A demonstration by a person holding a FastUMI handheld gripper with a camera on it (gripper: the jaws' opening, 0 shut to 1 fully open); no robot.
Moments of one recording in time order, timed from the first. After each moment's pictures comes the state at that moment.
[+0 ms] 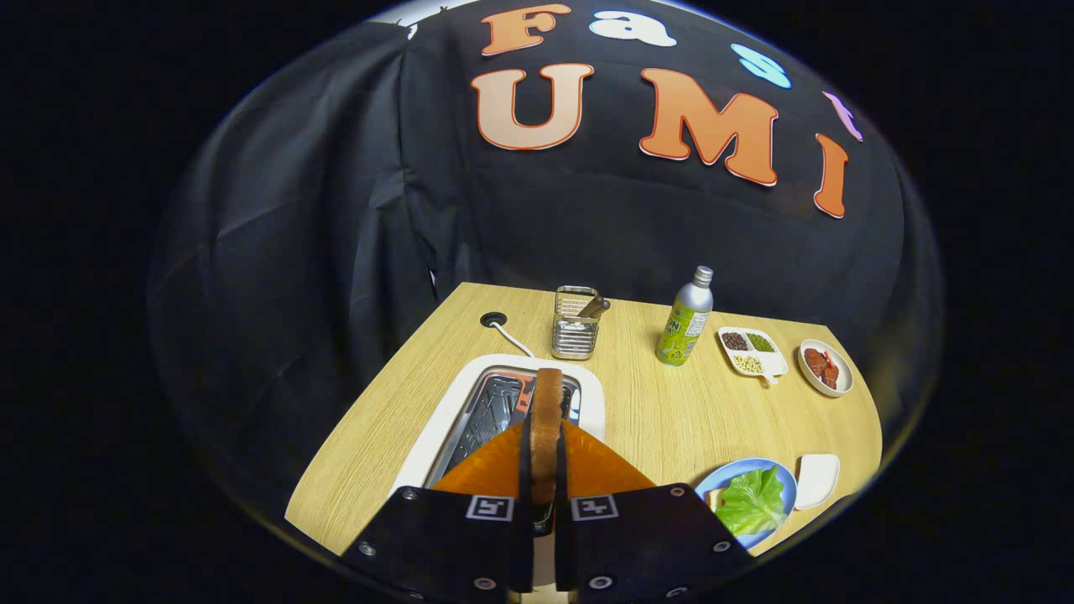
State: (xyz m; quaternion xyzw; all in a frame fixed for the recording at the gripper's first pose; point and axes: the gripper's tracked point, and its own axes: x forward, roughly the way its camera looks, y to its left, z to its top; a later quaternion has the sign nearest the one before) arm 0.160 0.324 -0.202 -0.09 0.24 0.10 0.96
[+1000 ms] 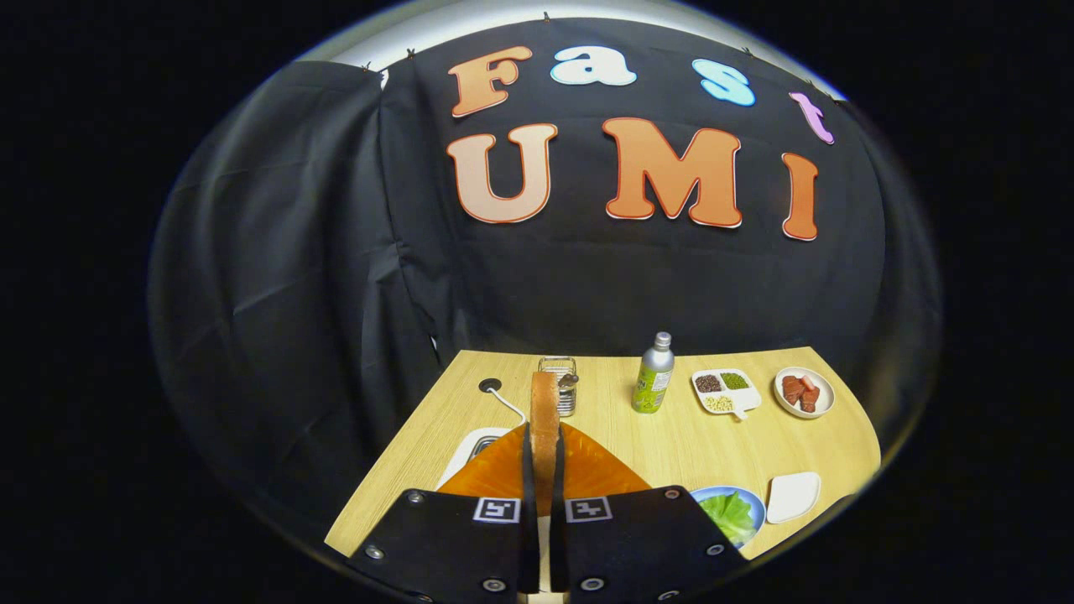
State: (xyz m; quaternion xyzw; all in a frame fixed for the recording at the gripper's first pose) arm 0.145 0.288 -0.089 -0.04 0.16 0.10 0.98
